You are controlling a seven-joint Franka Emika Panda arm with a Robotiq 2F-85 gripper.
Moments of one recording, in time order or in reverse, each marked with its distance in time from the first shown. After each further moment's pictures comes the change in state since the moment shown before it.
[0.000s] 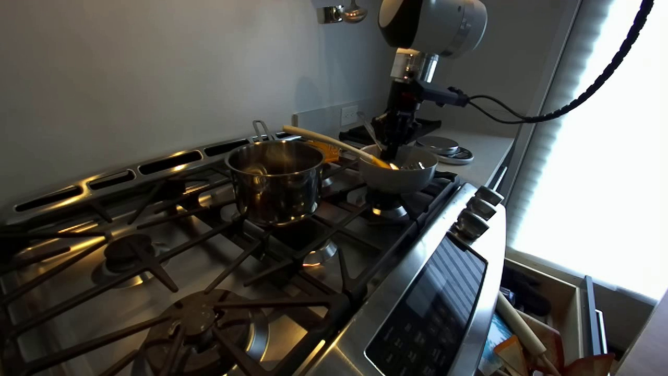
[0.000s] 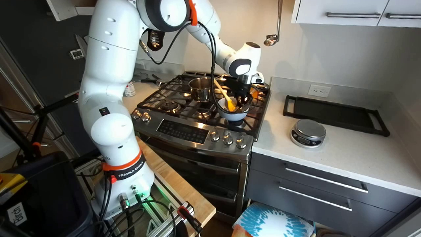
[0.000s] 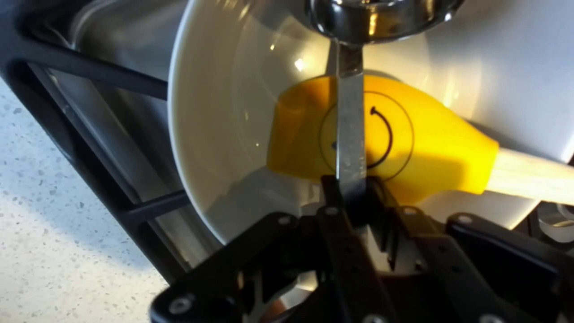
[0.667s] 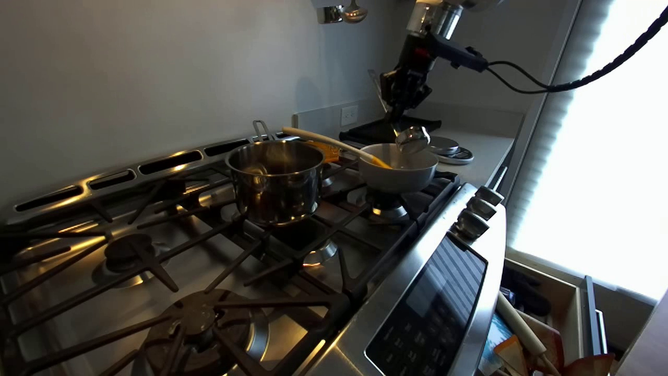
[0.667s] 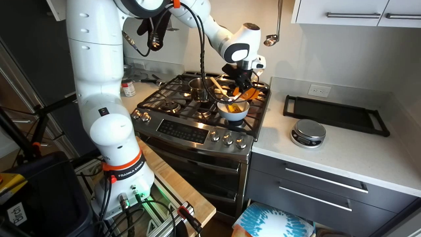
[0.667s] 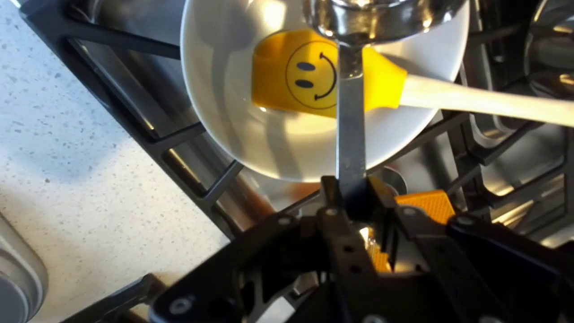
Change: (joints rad) arm -0.018 -0.203 -0.002 -0.098 0.095 0.029 0.006
